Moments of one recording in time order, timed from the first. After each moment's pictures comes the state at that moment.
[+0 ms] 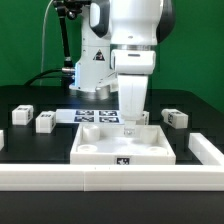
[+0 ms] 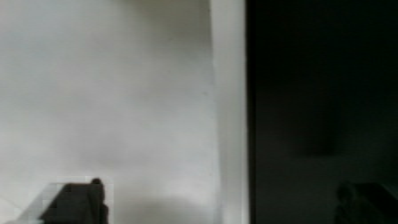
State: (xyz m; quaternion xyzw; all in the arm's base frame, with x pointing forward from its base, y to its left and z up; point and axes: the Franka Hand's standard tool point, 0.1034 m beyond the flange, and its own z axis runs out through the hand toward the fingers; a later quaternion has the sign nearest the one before) arm 0.459 0.035 0.014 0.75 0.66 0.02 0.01
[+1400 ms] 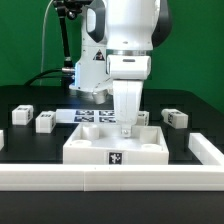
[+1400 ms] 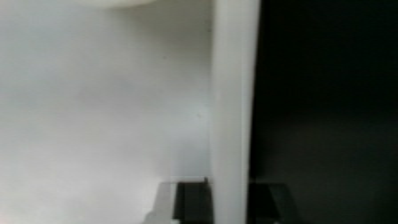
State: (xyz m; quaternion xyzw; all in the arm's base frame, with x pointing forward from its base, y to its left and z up) arm 0.458 0.032 0.008 0.75 0.66 0.02 0.01
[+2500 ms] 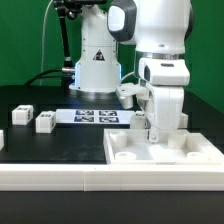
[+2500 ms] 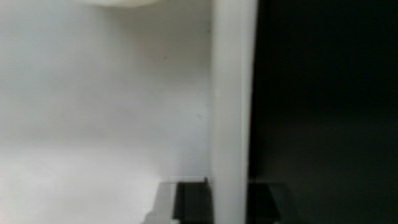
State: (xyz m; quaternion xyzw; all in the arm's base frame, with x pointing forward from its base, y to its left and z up) arm 0.488 0.080 0.008 0.71 0.71 0.00 0.01
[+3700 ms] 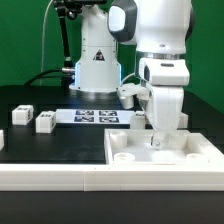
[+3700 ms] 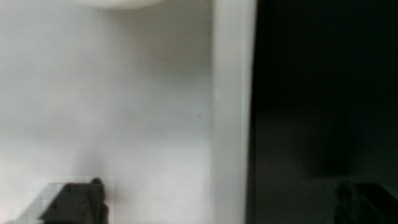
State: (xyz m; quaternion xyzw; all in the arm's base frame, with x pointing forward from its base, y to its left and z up) arm 0.488 0.080 0.010 0.72 0.70 0.00 0.01
